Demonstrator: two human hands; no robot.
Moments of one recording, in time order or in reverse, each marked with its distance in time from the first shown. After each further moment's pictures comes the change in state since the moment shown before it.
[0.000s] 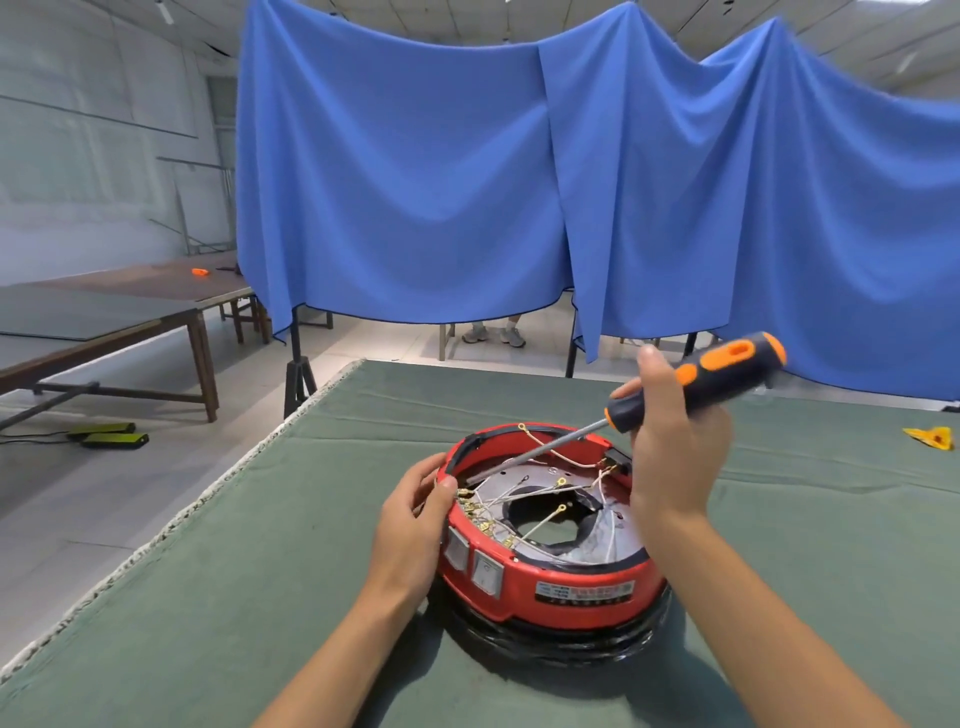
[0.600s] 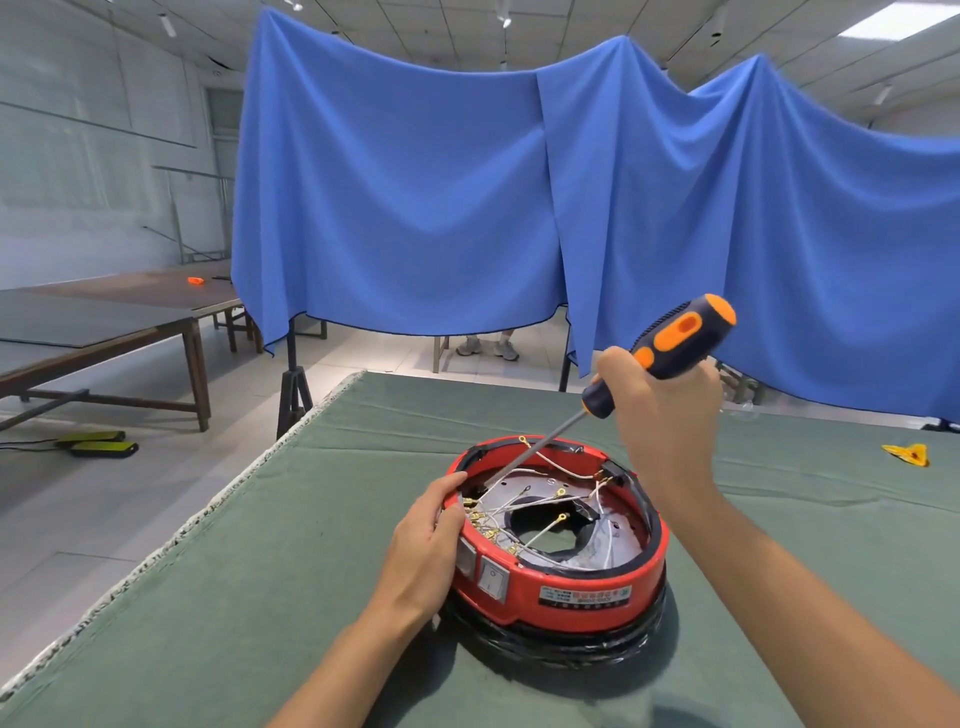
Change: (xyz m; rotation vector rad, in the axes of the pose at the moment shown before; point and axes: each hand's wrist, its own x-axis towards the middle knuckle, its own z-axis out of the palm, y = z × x) left_hand -0.007 -0.003 -0.004 0.189 -0.120 -0.017; right_hand 0.008 -0.042 0.016 -0.362 -0.125 -0.222
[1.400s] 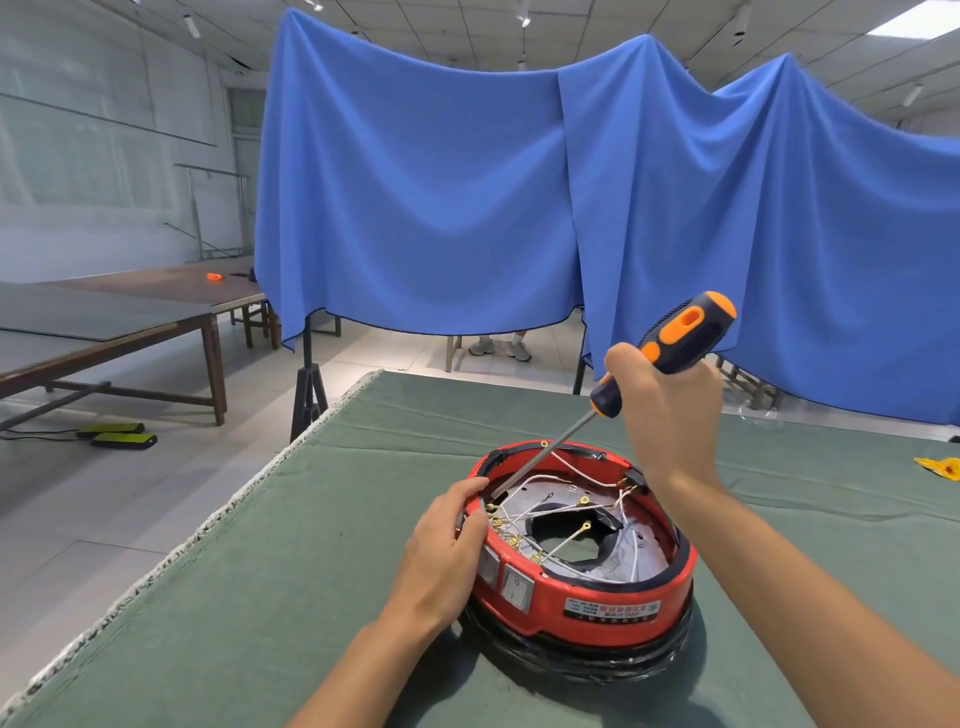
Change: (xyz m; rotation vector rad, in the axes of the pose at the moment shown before) left_hand 0.002 -0.004 -0.002 0.082 -0.013 0.014; right_hand 0.003 0.007 0.018 0.074 -0.099 0.022
